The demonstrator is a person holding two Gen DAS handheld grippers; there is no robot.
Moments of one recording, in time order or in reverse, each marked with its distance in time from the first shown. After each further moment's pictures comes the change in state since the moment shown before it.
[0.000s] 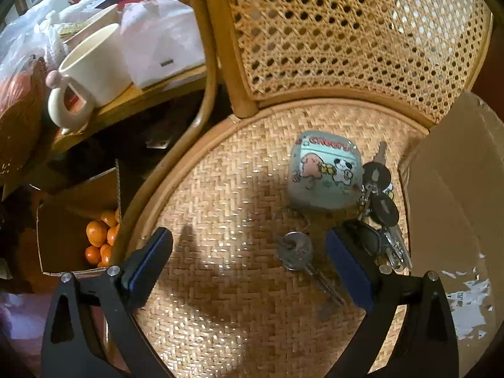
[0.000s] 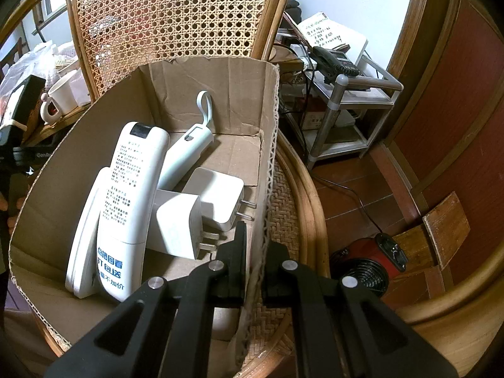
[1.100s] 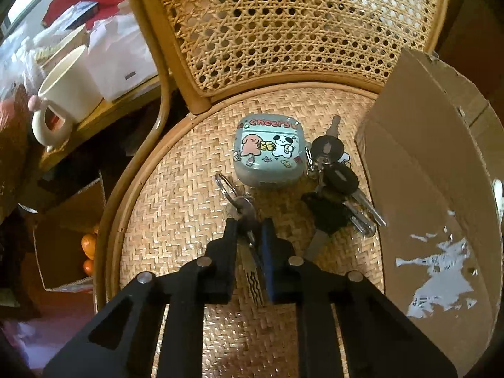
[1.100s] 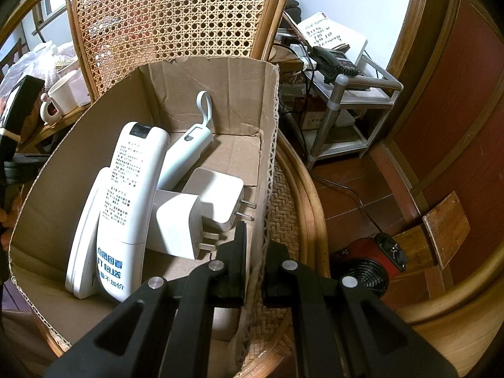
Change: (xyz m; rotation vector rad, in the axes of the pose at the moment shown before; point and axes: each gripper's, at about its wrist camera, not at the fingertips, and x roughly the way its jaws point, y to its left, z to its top) left arm -0.017 -0.044 -0.018 0.126 0.002 -0.048; right arm 0.001 0.000 0.000 0.000 0.000 0.000
